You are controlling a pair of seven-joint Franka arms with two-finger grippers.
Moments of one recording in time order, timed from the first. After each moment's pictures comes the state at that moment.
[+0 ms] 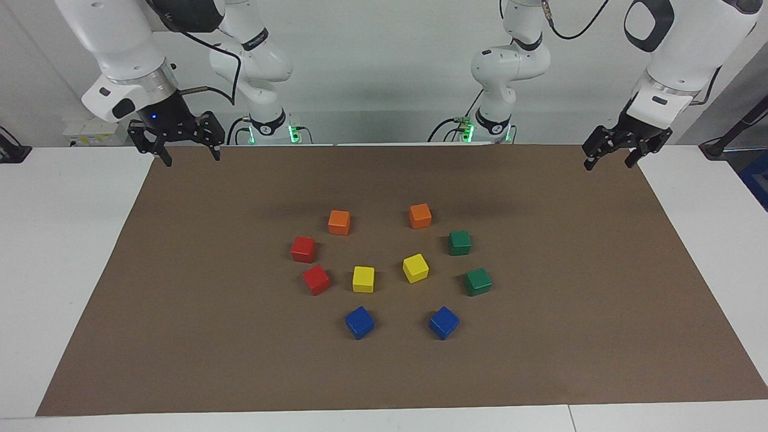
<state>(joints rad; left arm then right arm) 0.11 -0.07 -0.10 -1.70 -0.02 1.65 0.02 -0.16 -0.06 0.16 -1.64 0.02 1.57 -0.12</state>
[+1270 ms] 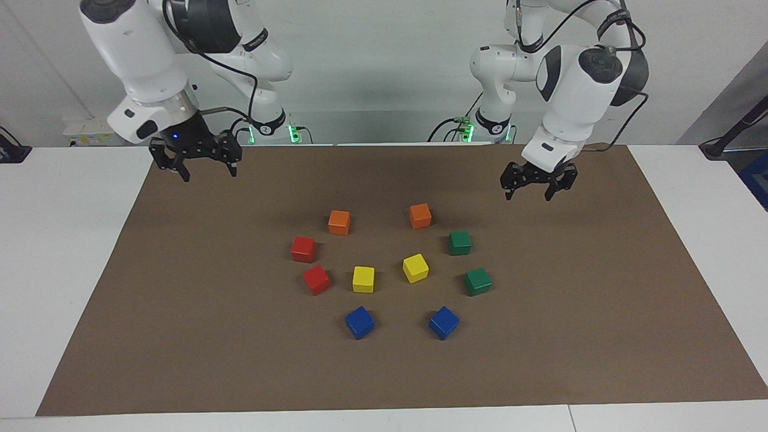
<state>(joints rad) -0.15 -0.03 -0.12 -1.98 -0.02 1.97 -0.13 -0.07 0.00 0.16 -1.74 0.02 1.75 -0.01</state>
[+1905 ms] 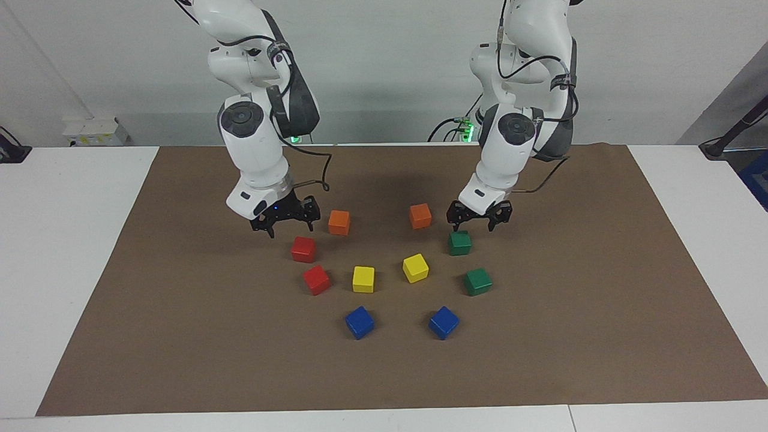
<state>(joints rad) -0.30 0.13 -0.12 -2.08 -0.02 2.25 -0.34 0.10 0.15 0.17 -1.93 0.02 2.10 0.12</state>
